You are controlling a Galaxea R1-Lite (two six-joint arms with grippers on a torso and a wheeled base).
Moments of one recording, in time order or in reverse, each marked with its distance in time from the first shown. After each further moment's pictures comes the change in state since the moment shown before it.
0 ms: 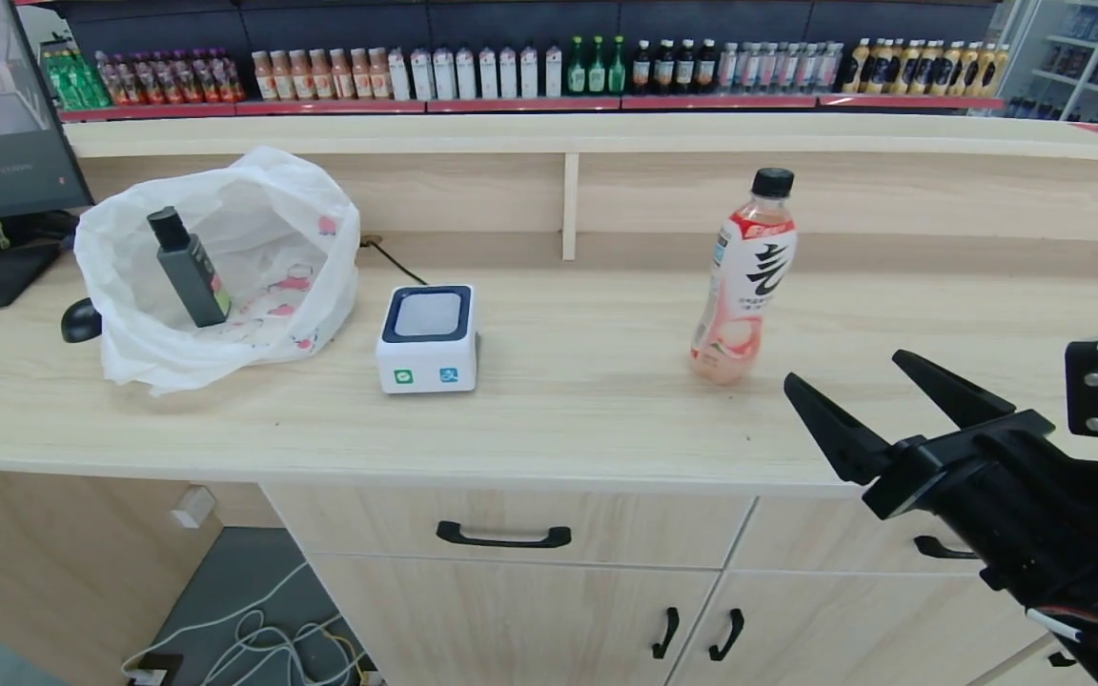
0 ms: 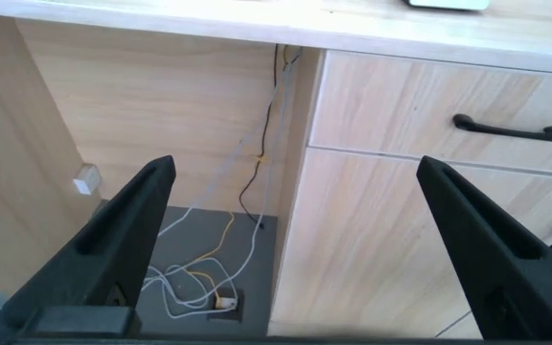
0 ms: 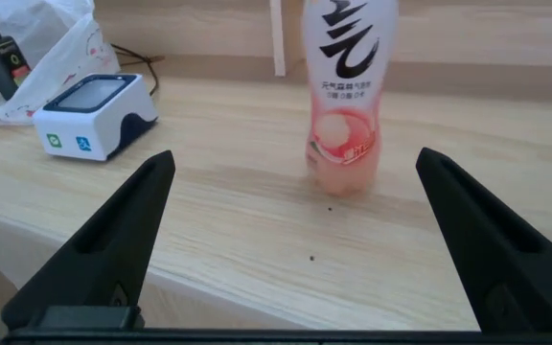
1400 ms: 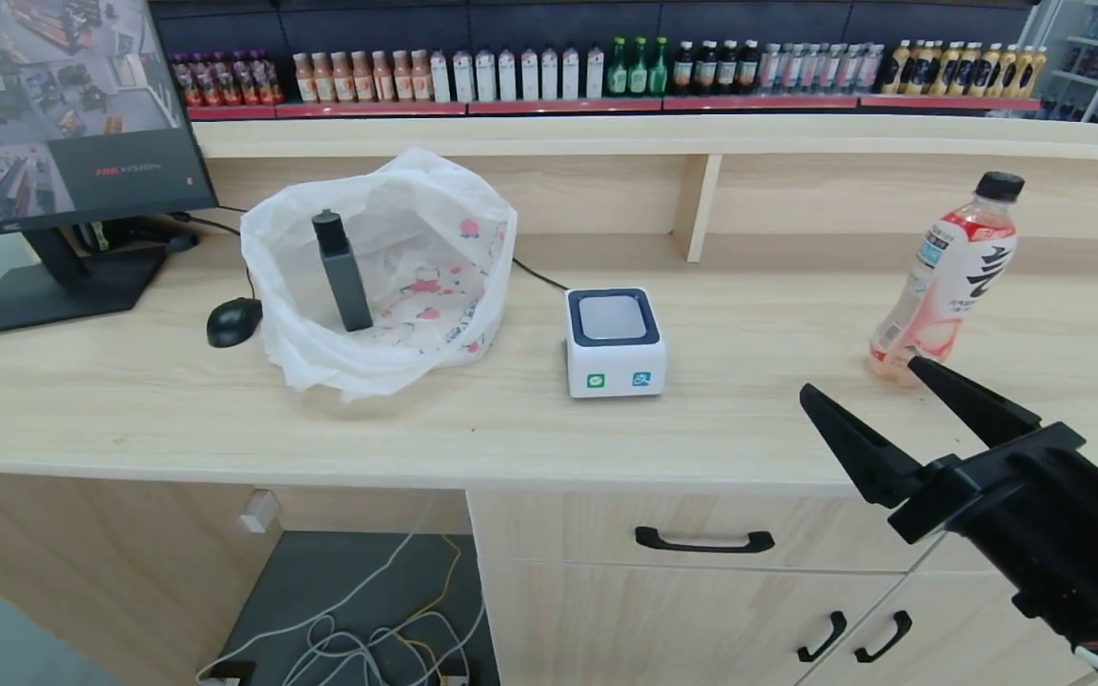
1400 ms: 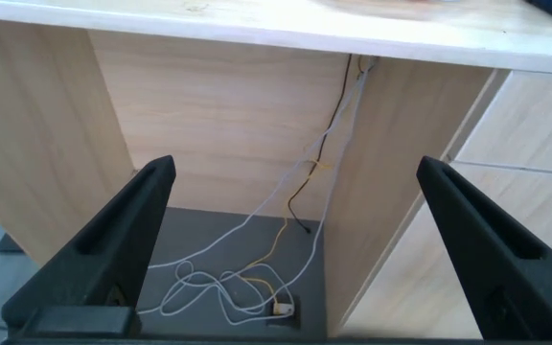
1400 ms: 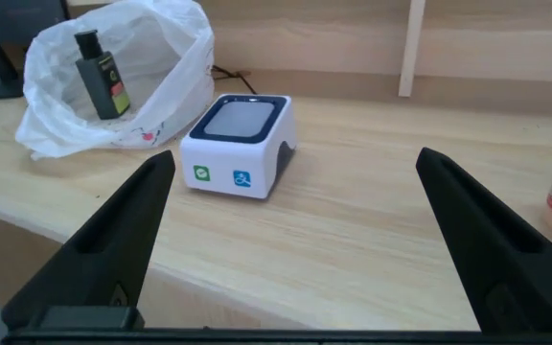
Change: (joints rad) left arm 0.001 0.000 0.000 0.000 0.000 0.001; right arm 0.037 -0.056 0.047 0.000 -0.002 0.000
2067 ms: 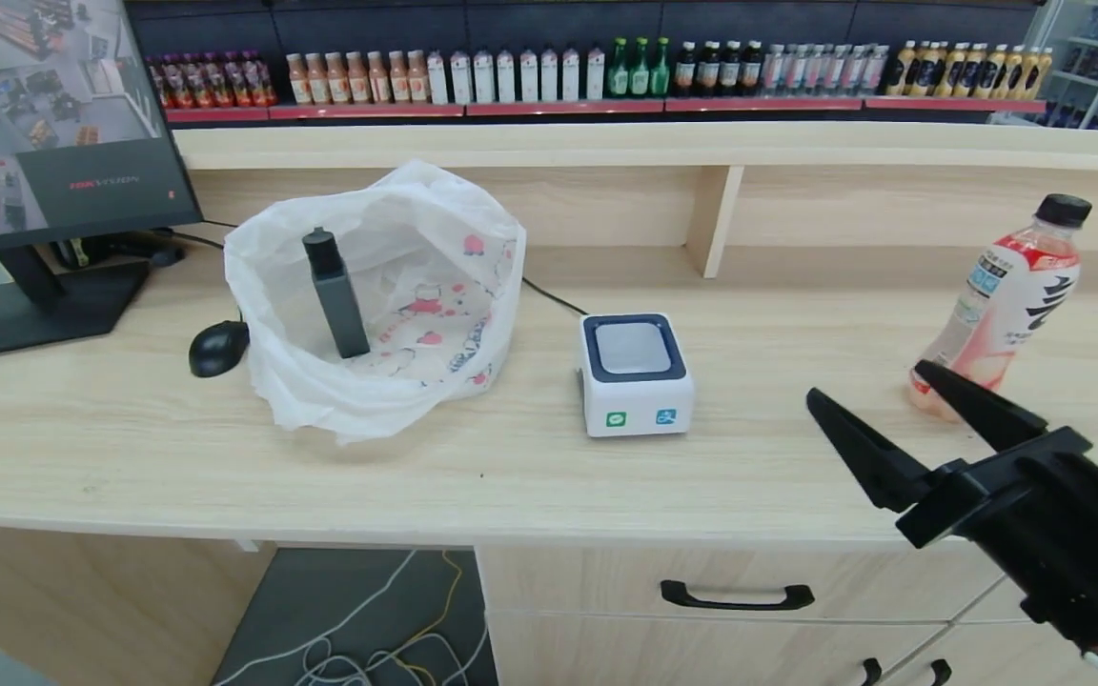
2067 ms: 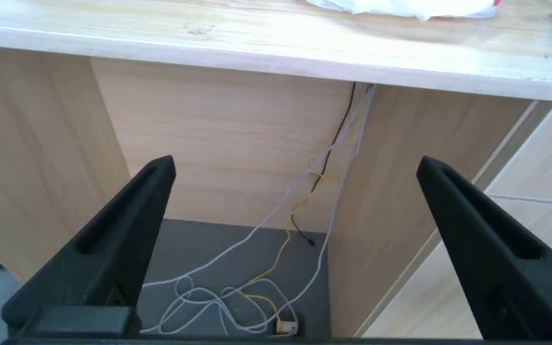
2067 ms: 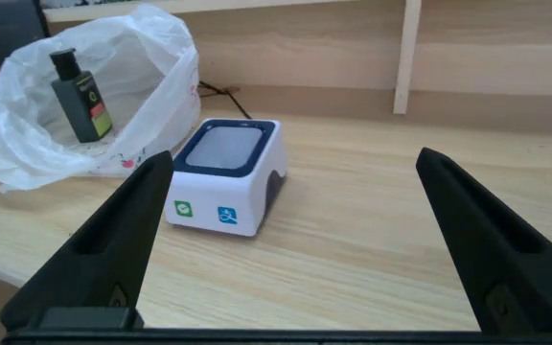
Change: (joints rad) left arm -0.001 0.000 0.000 -0.001 0.000 0.001; right arm 0.006 -0.018 0.016 0.005 0.000 -0.001
